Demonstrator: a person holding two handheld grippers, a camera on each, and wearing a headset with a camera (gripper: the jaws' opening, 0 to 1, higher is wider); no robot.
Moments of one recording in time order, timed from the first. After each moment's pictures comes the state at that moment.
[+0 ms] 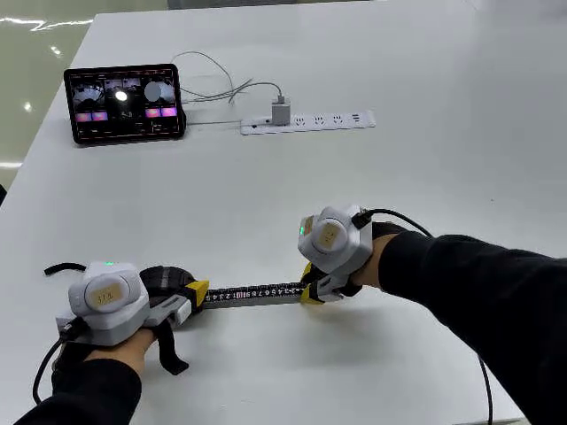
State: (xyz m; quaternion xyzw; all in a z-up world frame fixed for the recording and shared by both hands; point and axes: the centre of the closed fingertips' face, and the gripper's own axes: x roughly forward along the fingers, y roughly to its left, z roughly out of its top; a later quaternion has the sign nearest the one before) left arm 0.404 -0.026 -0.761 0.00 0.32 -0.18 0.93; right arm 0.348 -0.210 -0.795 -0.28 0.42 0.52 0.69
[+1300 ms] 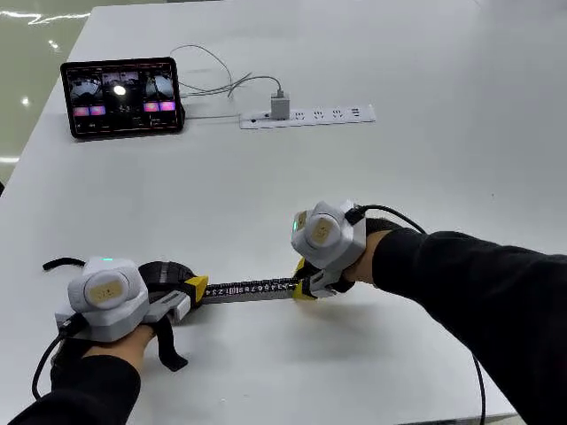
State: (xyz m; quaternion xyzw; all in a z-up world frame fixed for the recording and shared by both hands) left arm 0.402 -0.027 -0.761 0.01 0.31 -0.18 0.93; right arm 0.351 -0.200 -0.795 -0.28 0.41 0.52 0.70
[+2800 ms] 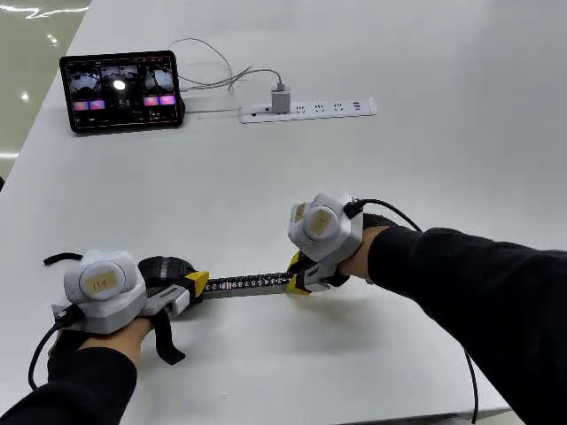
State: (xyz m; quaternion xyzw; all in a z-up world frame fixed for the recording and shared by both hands) left arm 0.400 -0.028 -0.759 0.00 0.32 -0.19 0.93; right arm 0.353 -0.187 -0.795 -0.25 0.41 0.53 0.70
